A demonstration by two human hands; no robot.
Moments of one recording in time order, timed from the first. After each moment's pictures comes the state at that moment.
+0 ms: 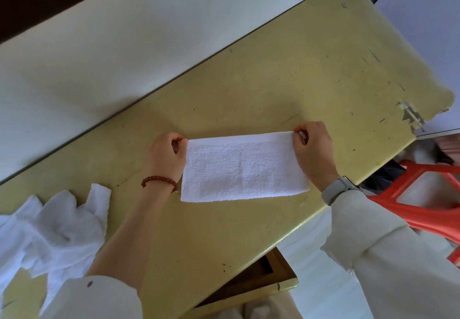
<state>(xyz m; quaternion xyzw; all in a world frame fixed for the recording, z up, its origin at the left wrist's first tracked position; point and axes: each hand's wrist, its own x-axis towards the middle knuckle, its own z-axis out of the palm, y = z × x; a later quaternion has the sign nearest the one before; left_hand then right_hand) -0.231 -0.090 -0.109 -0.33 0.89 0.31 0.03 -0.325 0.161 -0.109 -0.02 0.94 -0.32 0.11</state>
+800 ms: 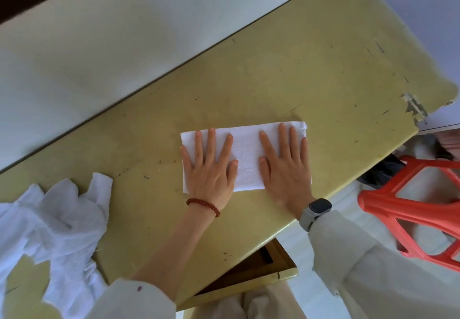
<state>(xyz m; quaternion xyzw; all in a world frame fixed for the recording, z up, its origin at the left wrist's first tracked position) -0.195 -0.015 -0.143 -0.12 0.99 0.08 0.08 -0.256 0.142 -0.141 -0.23 0.97 -0.05 0.07</state>
